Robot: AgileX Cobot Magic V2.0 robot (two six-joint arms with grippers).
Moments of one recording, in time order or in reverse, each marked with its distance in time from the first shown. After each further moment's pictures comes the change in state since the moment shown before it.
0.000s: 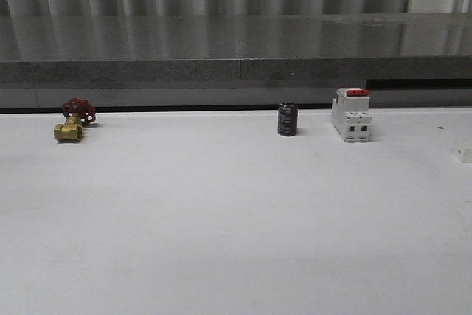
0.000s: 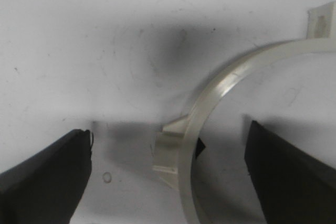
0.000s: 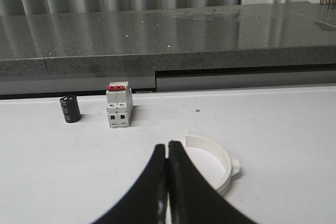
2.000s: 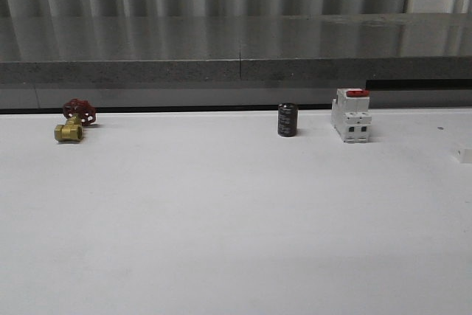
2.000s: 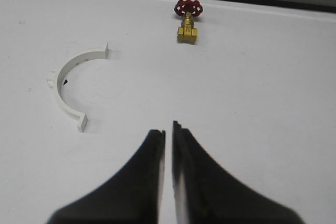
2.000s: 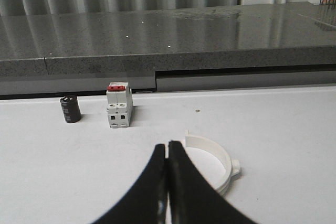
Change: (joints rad) left arm -0.374 -1.317 0.597 0.046 0.107 -0.481; right arm 0.000 0.000 0.000 0.000 0.000 0.000
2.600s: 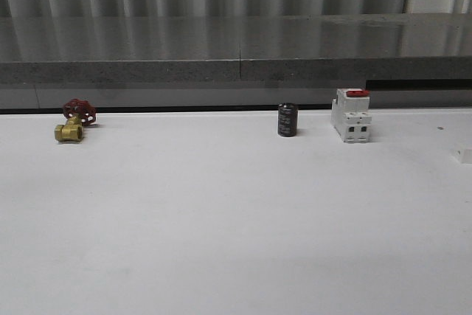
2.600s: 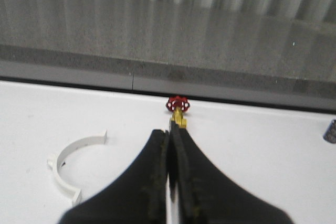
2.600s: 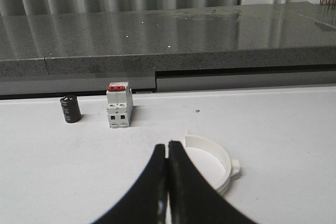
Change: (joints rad) left arm 0.000 -0.451 0.305 0.000 -0.306 -0.009; right arm 0.000 0.000 0.000 0.000 0.000 0.000
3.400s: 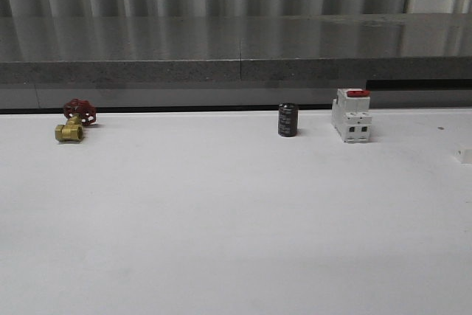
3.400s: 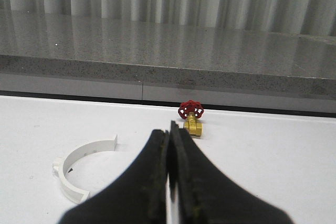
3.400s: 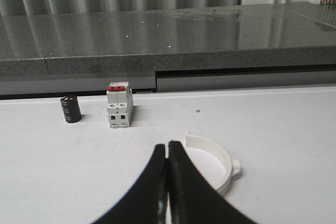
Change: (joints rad) left arm 0.000 -0.259 0.434 0.051 -0.376 0.000; right arm 0.000 0.000 0.000 0.000 0.000 0.000
